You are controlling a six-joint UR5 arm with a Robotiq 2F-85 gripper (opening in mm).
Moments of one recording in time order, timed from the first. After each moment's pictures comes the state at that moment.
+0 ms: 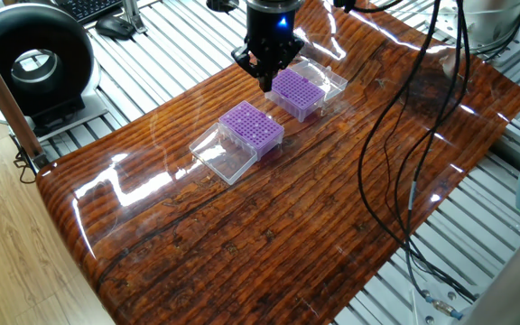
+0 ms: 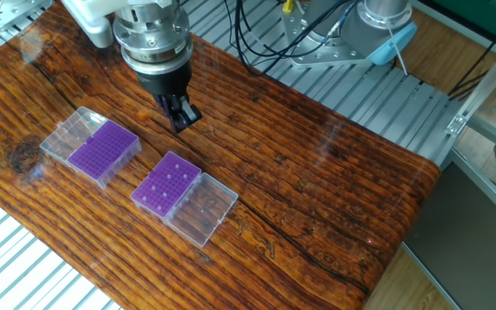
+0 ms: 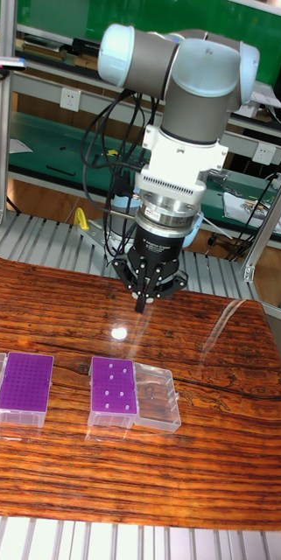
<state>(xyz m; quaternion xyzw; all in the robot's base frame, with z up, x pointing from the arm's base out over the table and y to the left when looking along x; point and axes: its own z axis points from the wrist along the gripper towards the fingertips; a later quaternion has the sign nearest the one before) 0.541 0.012 0.188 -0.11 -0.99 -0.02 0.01</state>
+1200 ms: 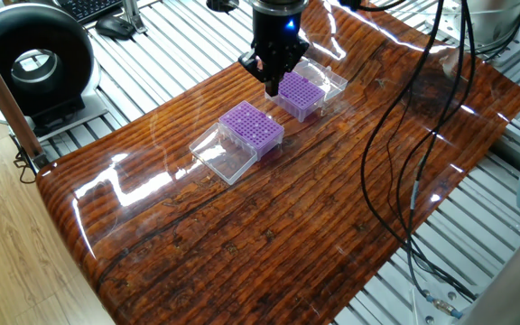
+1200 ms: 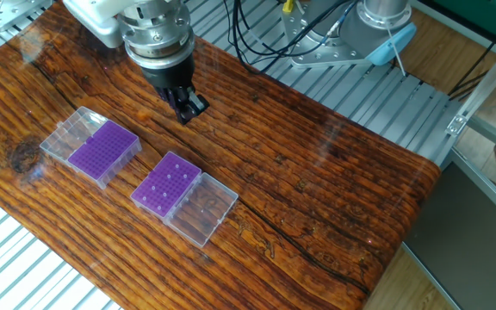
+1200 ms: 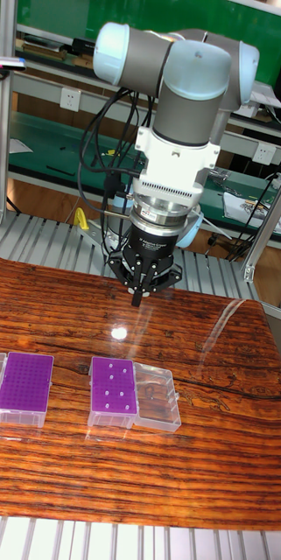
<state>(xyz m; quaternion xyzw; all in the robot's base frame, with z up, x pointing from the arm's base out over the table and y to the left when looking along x) 0.525 0.007 0.184 -0.05 -1.00 -0.02 0.03</state>
